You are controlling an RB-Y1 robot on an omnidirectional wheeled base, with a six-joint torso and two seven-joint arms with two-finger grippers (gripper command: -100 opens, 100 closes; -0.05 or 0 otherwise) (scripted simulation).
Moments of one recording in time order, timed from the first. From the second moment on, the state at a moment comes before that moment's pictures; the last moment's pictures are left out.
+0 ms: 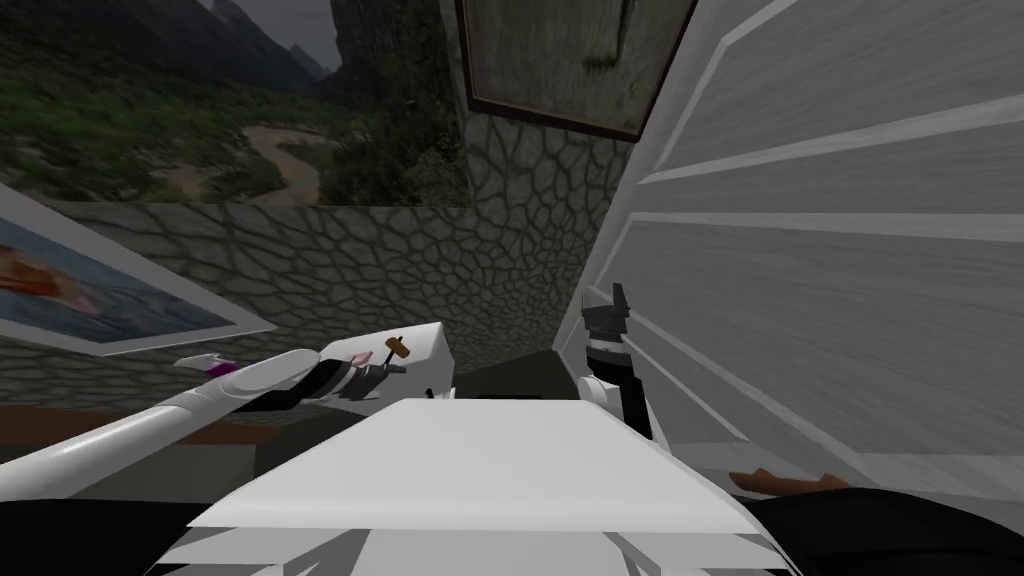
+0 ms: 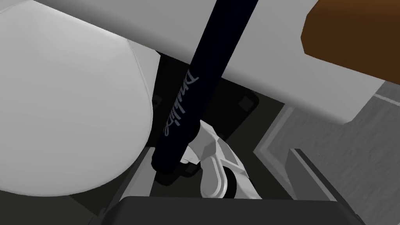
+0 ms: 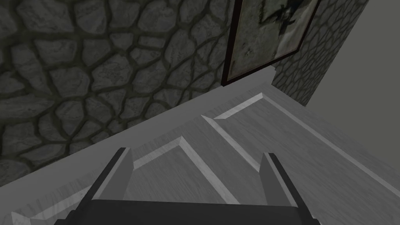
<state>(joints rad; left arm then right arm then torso) 0.32 1.34 -0.20 -1.42 -1.26 -1.00 -1.31 0.52 -0.03 0.03 -2.31 -0.10 -0.39 -0.16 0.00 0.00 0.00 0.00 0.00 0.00</state>
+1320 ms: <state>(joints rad) 0.28 1.46 -0.25 -1.30 -1.46 -1.05 -1.49 0.52 -0.03 0.03 -2.31 -0.10 -0.39 -0.16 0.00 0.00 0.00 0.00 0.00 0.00</state>
